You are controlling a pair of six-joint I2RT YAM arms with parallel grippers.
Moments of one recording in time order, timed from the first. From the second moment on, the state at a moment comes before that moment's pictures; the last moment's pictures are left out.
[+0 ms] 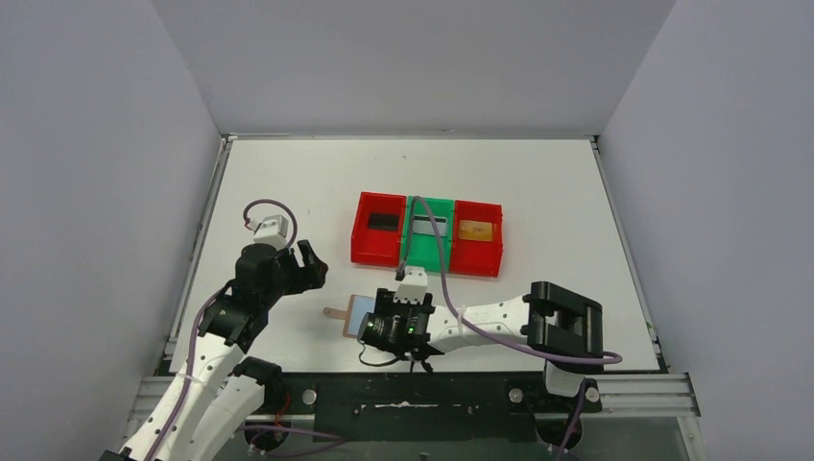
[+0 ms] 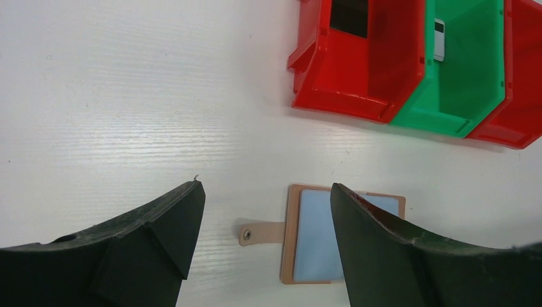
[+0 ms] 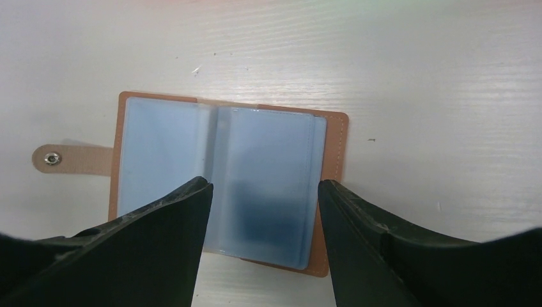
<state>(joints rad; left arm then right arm) -0.32 0.67 0.57 -0.46 -0.05 -0.46 1.36 1.73 1.04 -0.50 0.79 1.32</state>
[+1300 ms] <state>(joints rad) -0.42 0.67 0.57 -0.49 -0.15 -0.49 1.35 1.63 0.97 -0.74 0.86 1.37</state>
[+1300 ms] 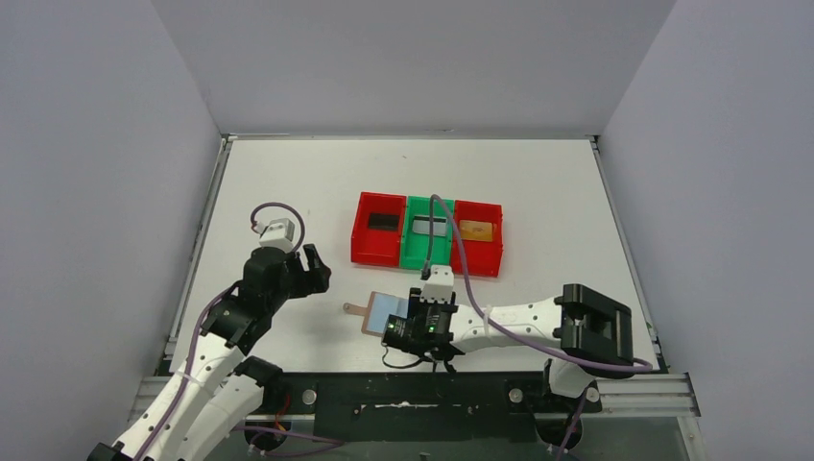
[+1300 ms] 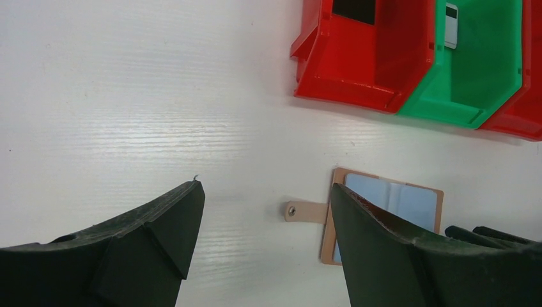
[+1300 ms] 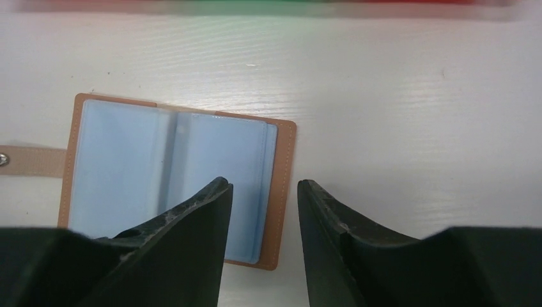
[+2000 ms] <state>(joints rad) -0.43 0.84 0.53 -0.40 -0.01 -0.70 1.30 1.54 0.75 -0.34 0.73 1.30</state>
